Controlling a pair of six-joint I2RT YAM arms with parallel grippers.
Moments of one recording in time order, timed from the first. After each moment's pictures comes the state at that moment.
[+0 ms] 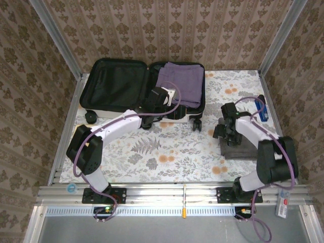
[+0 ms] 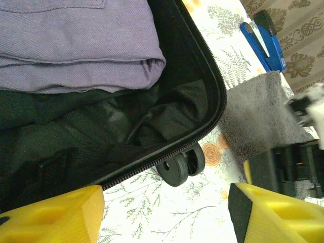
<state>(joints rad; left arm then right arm) -0.77 1.70 1.26 -0.21 0.23 -0.47 0.10 1.52 0.87 -0.79 0.10 0.47</state>
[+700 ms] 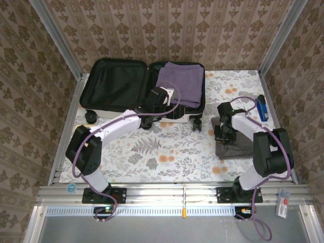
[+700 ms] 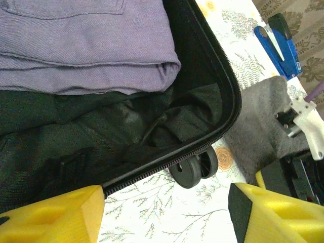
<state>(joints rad) -0.77 1.69 1.26 -0.23 0.18 -0.46 0.14 1.56 0.90 -0.82 -0.02 0.38</state>
